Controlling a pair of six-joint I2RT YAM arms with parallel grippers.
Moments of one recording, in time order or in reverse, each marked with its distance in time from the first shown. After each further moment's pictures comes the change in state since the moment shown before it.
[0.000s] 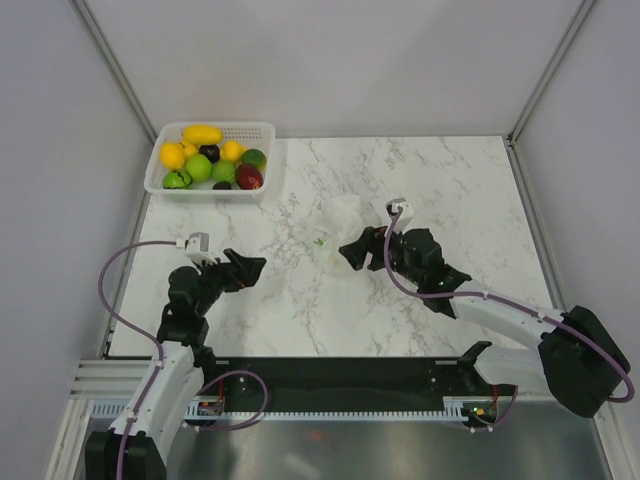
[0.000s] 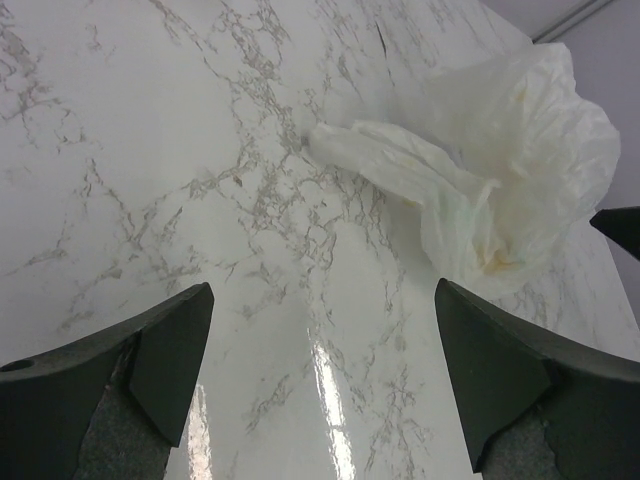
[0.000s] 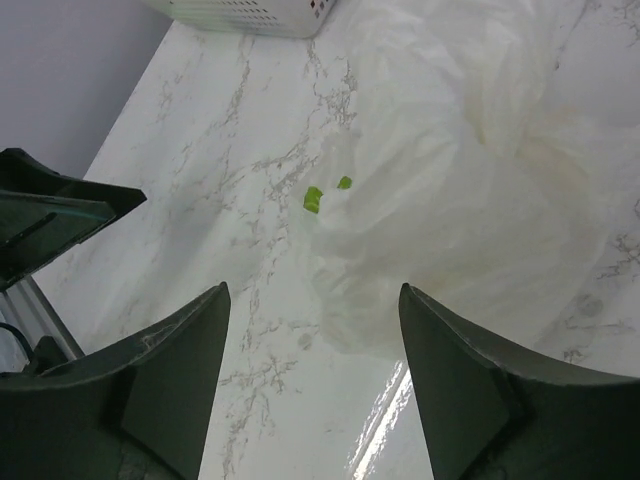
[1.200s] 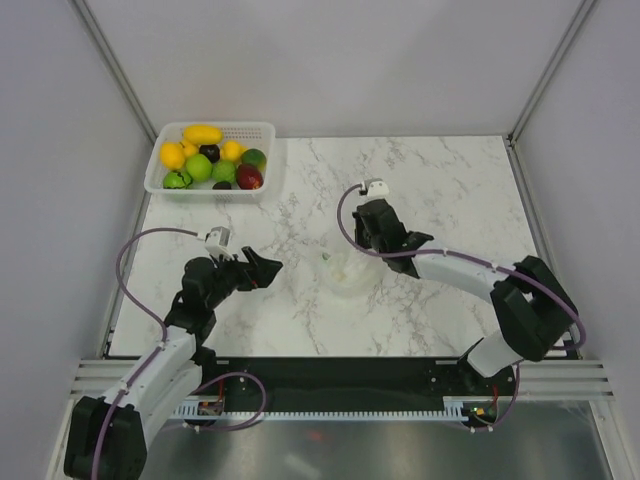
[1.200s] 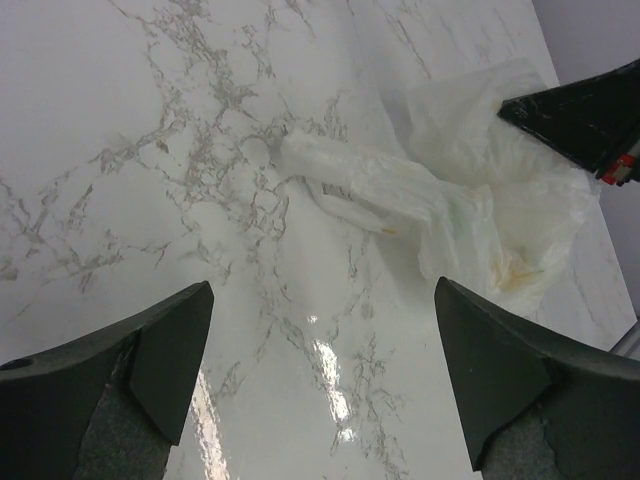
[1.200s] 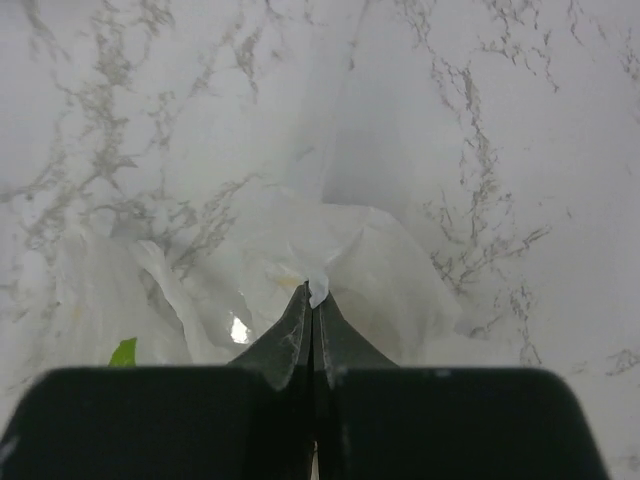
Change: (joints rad) left arm -0.156 0.175 0.058 0.047 -0.012 -0.001; right arm 0.011 0.379 0.422 -0.449 0.362 -0.184
